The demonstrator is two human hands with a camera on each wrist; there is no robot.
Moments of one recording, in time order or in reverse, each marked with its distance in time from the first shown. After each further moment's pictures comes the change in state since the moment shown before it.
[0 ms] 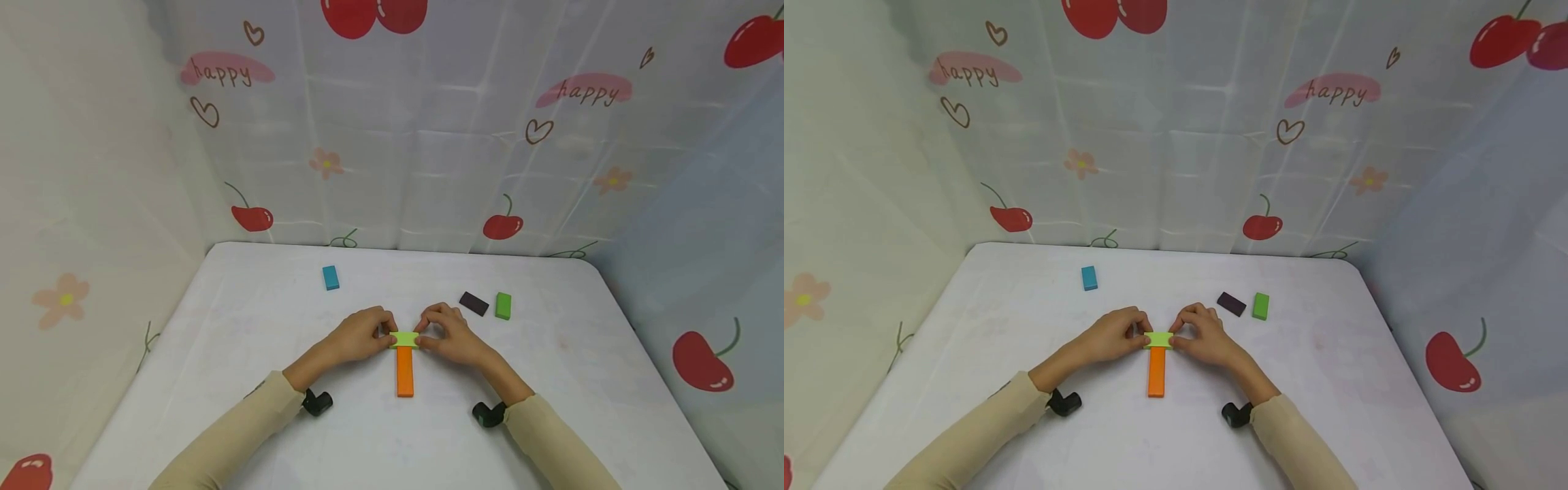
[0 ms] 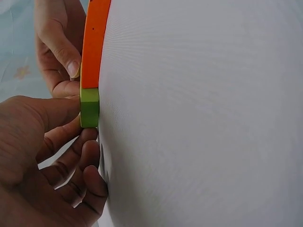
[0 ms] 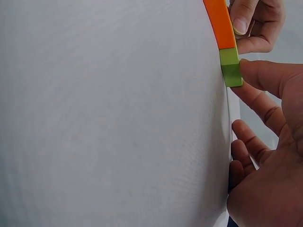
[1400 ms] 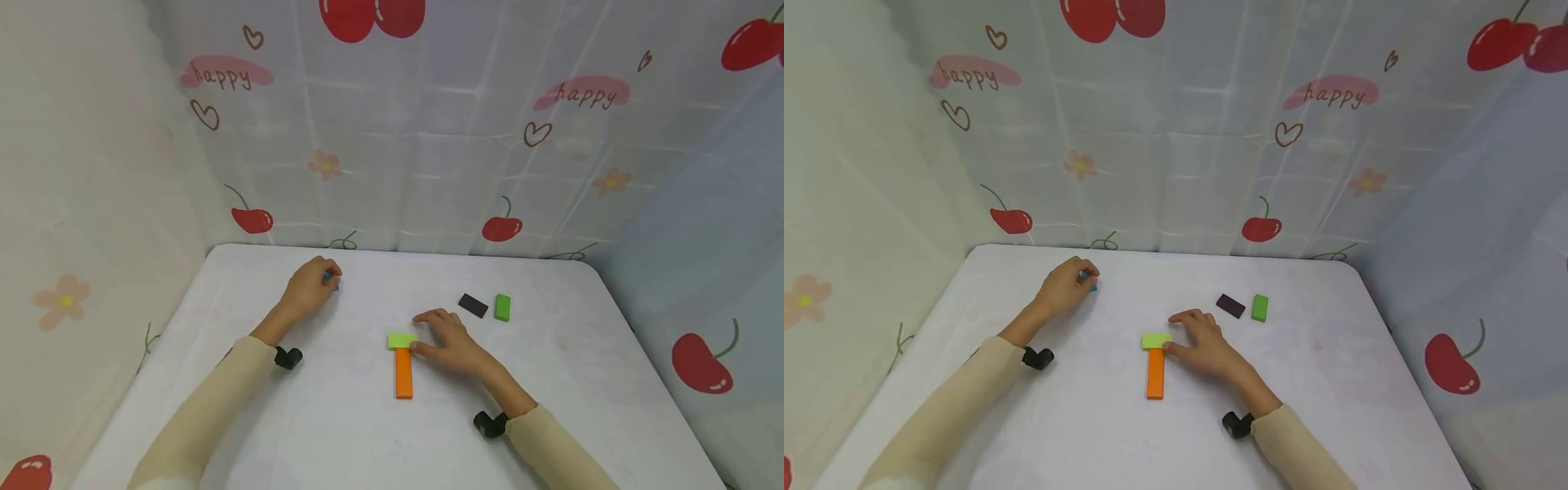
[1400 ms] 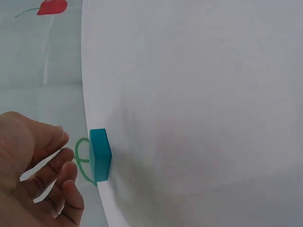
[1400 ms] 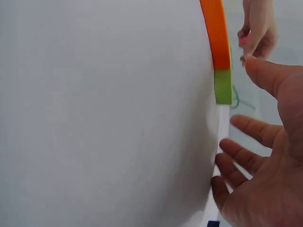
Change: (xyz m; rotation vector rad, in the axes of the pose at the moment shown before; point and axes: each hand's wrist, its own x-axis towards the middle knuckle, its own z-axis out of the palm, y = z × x) left_hand 0.010 -0.081 -0.086 0.090 0.322 -0.229; right_hand -0.011 -0.011 0.002 -0.097 -0.016 -0.025
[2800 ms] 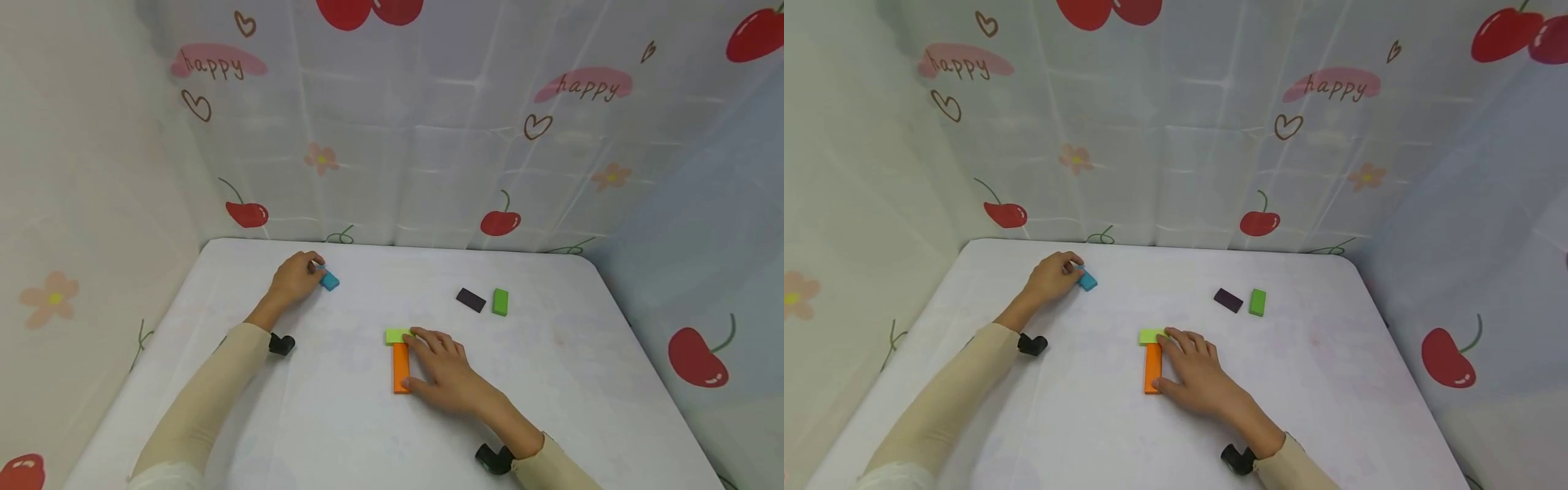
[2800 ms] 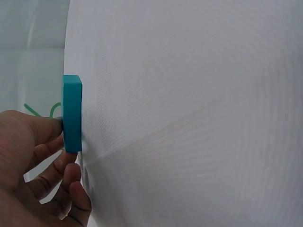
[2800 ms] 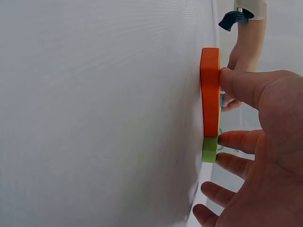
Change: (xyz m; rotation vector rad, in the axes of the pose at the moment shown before) left_hand 0.015 -0.036 0.000 0.007 -0.017 -0.158; right_hand -0.054 -0.038 0.019 -0.233 -0.072 -0.035
